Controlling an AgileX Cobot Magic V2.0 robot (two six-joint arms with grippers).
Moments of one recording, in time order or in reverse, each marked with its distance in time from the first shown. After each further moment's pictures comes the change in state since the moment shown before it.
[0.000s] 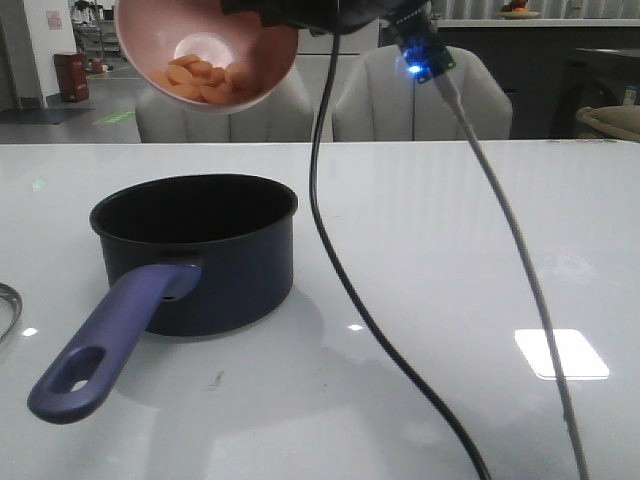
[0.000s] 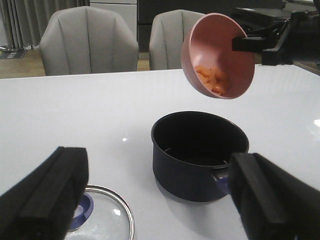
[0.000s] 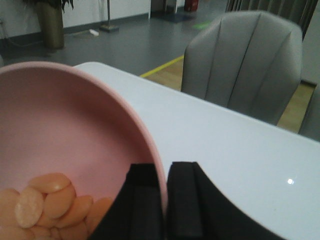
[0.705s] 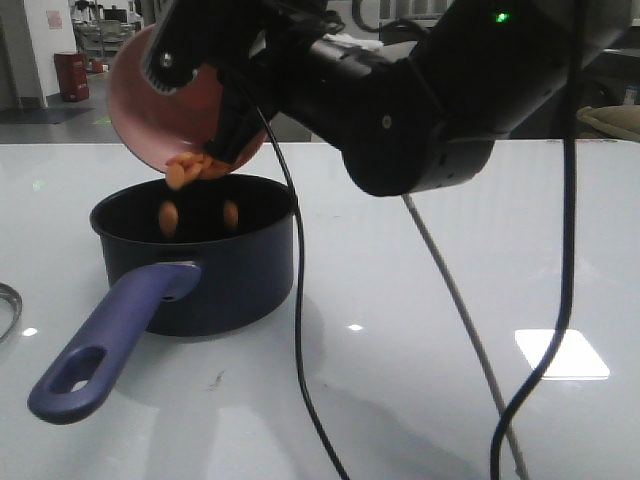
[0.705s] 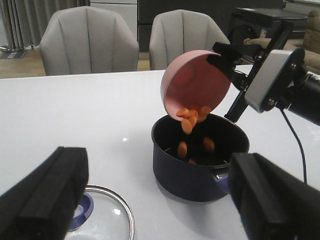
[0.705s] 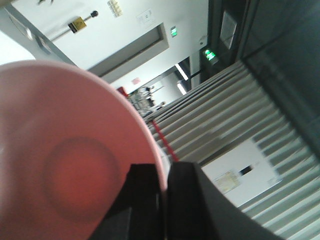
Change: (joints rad) left arm 0.000 0.000 0.000 0.000 0.000 0.000; right arm 0.099 0.262 0.023 -0.018 -0.635 -0.964
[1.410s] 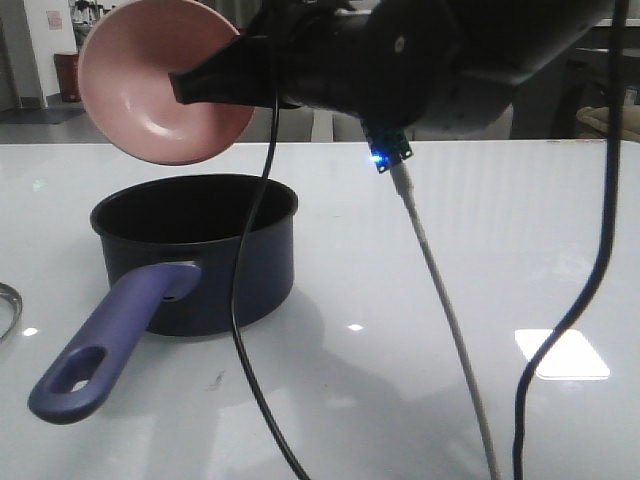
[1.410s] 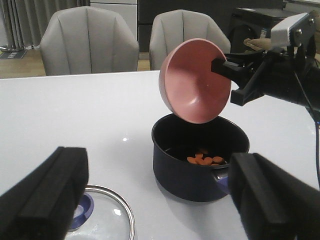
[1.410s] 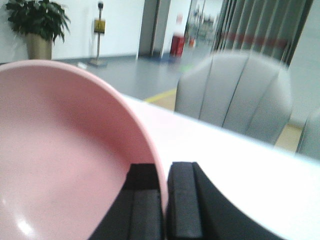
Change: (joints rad) left arm 0.000 0.000 0.000 0.000 0.000 0.000; right arm 0.002 -0.124 0.005 0.187 0.367 0.849
